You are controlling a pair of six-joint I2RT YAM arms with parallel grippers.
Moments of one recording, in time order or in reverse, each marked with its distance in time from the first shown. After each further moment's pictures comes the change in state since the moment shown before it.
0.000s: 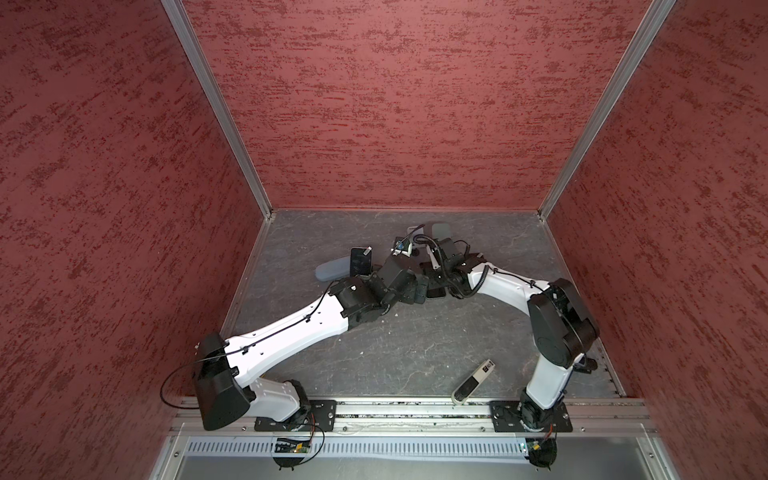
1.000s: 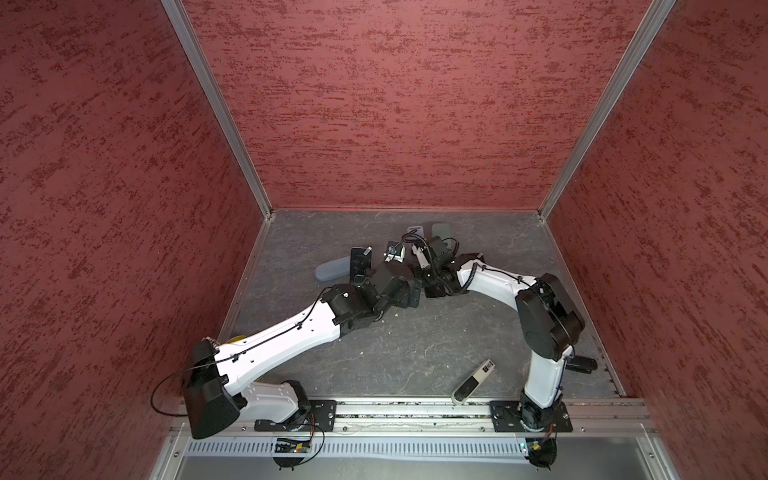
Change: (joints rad) left arm 0.005 -0.070 -0.082 0.029 -0.026 0.001; right arm 0.055 0.090 0.100 0.008 -0.108 0.002
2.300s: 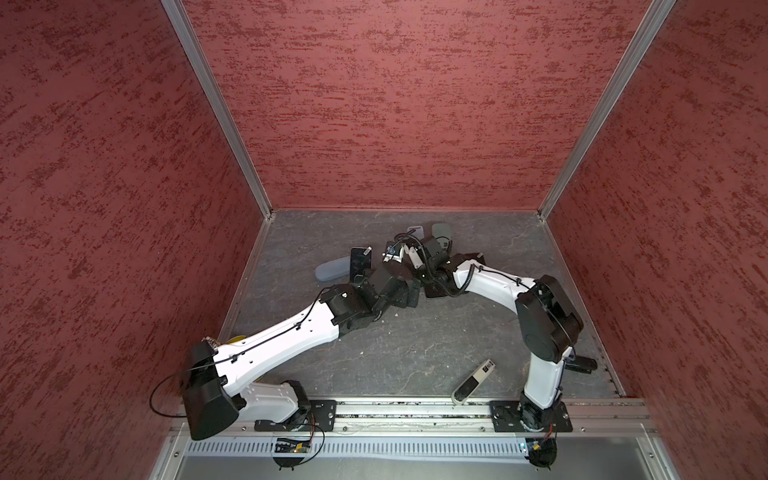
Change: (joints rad) left arm 0.007 -0.006 -0.009 0.005 0.004 0.003; right arm 0.034 -0.017 0.031 -0.020 0.039 -0.128
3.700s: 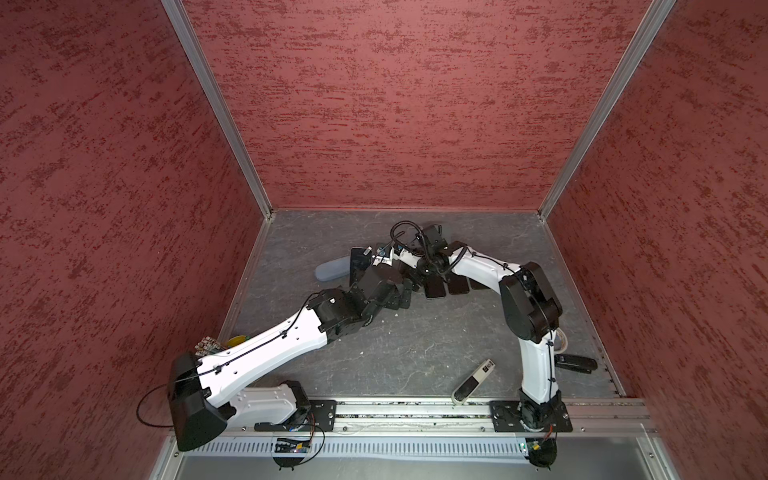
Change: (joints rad) left arm 0.007 -0.083 -0.047 -0.017 -0.030 -0.009; right arm -0.093 0.193 0.197 -0.107 -0.269 -0.649
